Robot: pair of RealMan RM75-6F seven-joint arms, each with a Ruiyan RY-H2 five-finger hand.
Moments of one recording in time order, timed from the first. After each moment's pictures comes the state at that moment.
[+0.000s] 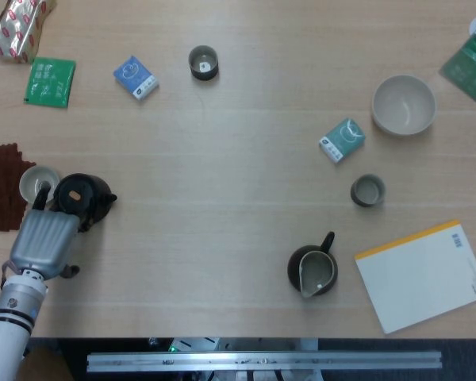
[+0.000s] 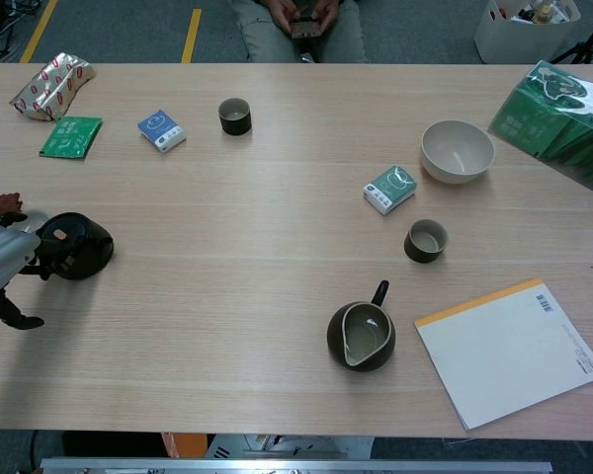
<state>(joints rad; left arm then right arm) -0.33 -1.30 0.13 -1.85 1.08 1.19 0.73 0.07 -1.03 0.04 -1.49 -1.57 1.51 0.25</state>
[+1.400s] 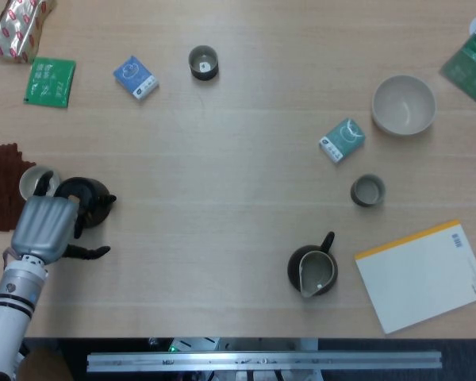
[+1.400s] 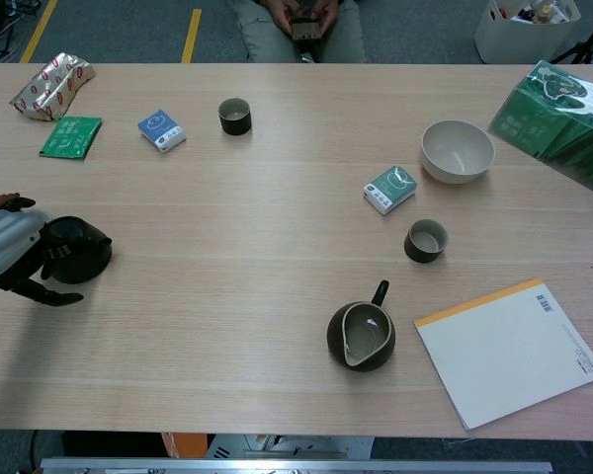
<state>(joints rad) -0.34 -1.33 0.07 -1.74 1.13 1.15 0.55 0.06 -1.02 0.04 -1.51 -1.56 1.50 0.24</state>
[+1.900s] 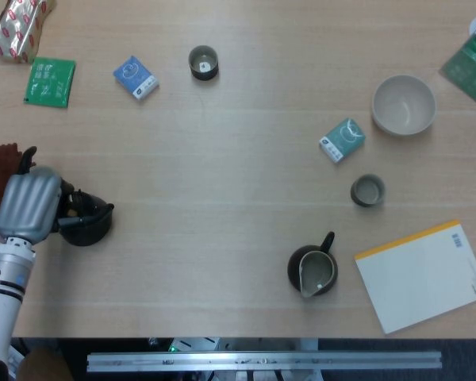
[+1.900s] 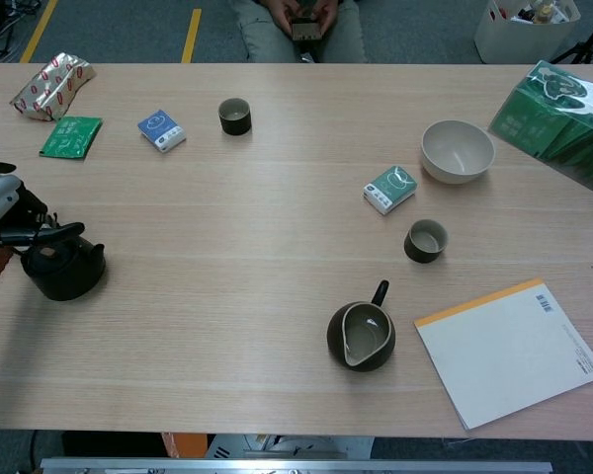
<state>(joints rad) -0.33 -1.32 0.00 -1.69 1.17 1.20 0.38 0.07 -1.03 0.04 -1.53 -1.55 1.50 0.23</state>
